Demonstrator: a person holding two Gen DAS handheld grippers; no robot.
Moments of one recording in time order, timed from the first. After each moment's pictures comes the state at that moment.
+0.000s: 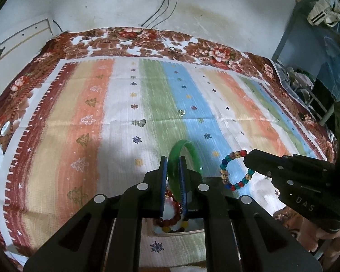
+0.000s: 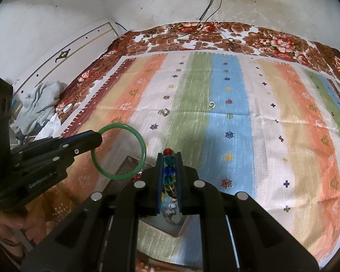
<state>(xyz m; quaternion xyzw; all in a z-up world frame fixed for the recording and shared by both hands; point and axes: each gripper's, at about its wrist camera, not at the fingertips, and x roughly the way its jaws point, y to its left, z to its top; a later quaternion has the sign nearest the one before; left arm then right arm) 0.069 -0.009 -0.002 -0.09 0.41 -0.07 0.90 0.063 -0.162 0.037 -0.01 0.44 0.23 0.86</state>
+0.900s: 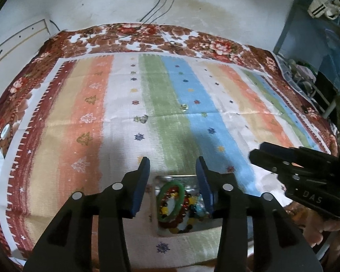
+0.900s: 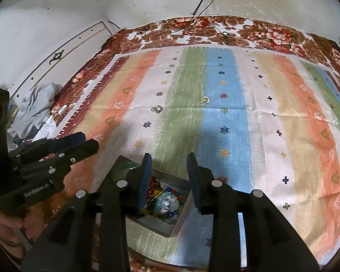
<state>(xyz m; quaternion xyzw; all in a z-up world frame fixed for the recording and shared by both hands) 0.082 -0.009 -0.008 -0.08 0.43 -0.06 0.90 0.075 -0.171 0.029 0.00 0.46 0.22 0.86</state>
